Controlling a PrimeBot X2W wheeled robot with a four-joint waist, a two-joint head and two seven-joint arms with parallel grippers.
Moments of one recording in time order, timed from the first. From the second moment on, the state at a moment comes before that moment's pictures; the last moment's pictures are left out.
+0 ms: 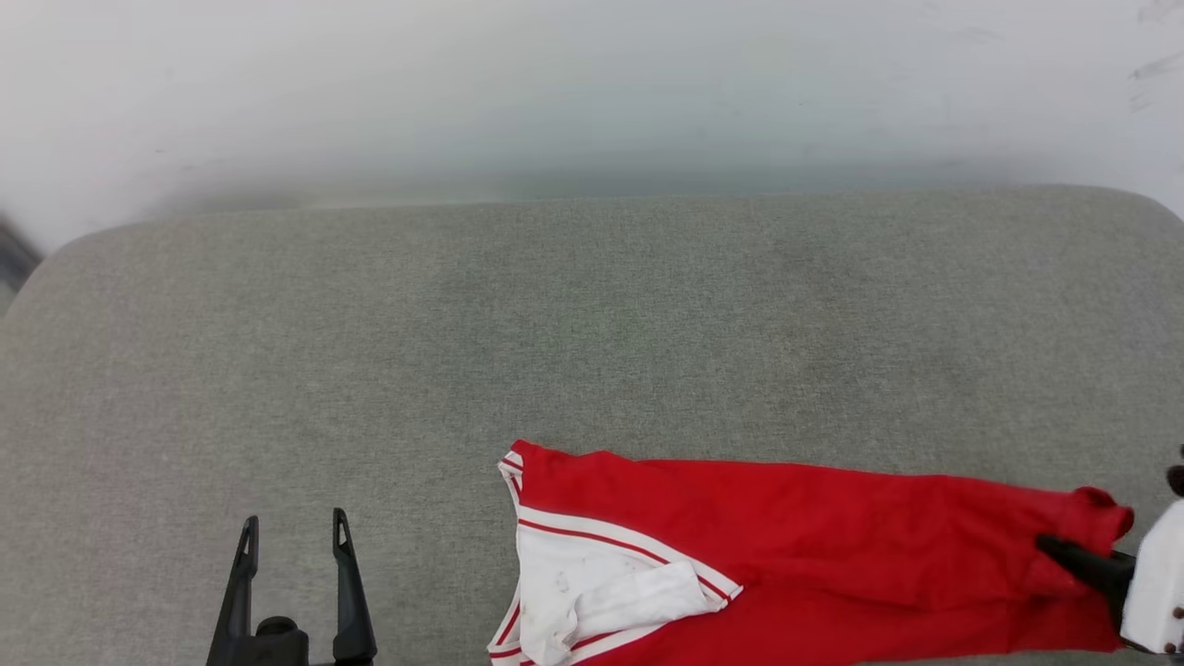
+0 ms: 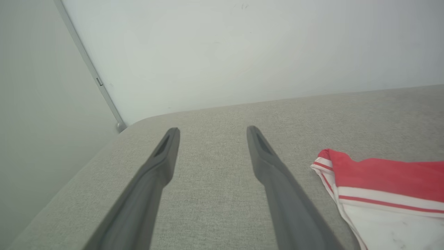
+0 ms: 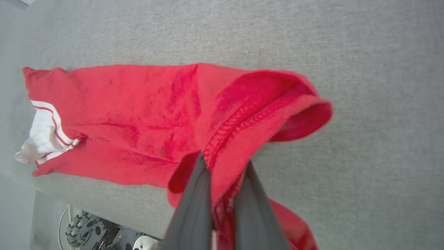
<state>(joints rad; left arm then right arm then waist) 0.20 0.19 -0.17 -0.11 -0.05 0.35 -0.26 -0.13 -0.68 0.24 0.29 1.04 0.13 0.55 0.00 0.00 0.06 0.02</state>
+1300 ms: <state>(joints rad) 0.08 0.11 -0.15 -0.09 -0.01 0.29 -0.26 -0.76 -0.26 1.14 0.43 0.82 0.13 0.52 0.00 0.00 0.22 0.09</state>
